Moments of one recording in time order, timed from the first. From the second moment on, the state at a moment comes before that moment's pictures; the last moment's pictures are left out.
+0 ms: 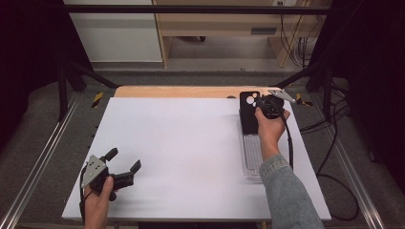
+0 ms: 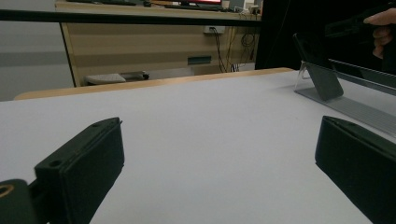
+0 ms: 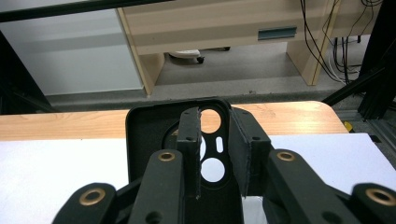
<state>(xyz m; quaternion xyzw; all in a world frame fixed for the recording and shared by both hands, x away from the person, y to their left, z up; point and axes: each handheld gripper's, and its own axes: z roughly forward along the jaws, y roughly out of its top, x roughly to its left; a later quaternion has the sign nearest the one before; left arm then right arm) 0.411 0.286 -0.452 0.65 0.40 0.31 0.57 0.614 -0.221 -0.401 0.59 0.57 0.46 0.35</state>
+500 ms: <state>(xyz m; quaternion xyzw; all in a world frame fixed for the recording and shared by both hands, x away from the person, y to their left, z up) 0.411 0.287 -0.452 0.65 0.40 0.31 0.57 0.612 -0.216 -0.400 0.58 0.58 0.46 0.35</state>
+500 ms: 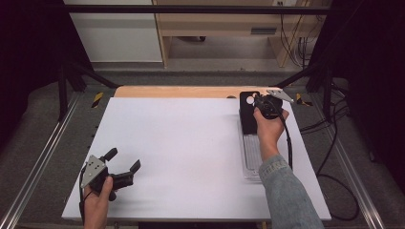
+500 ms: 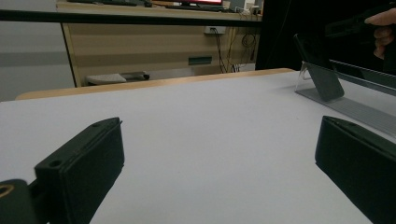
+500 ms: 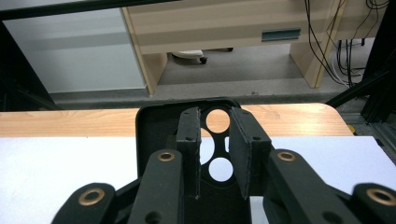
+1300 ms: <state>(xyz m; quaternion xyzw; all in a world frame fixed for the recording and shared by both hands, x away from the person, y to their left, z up) 0.410 0.287 -0.452 0.64 0.40 0.31 0.57 0.600 -0.211 -0.386 0.55 0.60 0.48 0.34</state>
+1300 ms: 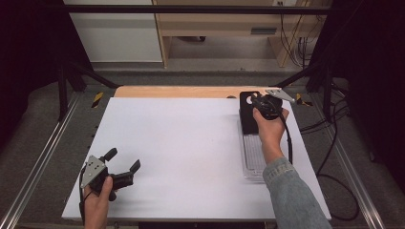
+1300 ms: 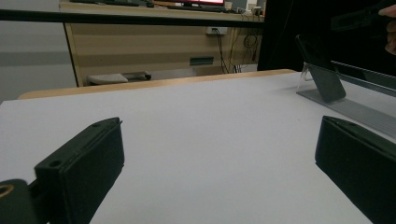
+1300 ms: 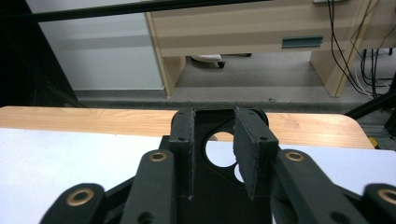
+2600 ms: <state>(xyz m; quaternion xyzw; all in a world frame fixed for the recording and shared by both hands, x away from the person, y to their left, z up) 0.411 0.288 -0.451 0.65 0.40 0.32 0.57 0.573 -0.199 -0.354 0.49 0.64 0.50 0.32</state>
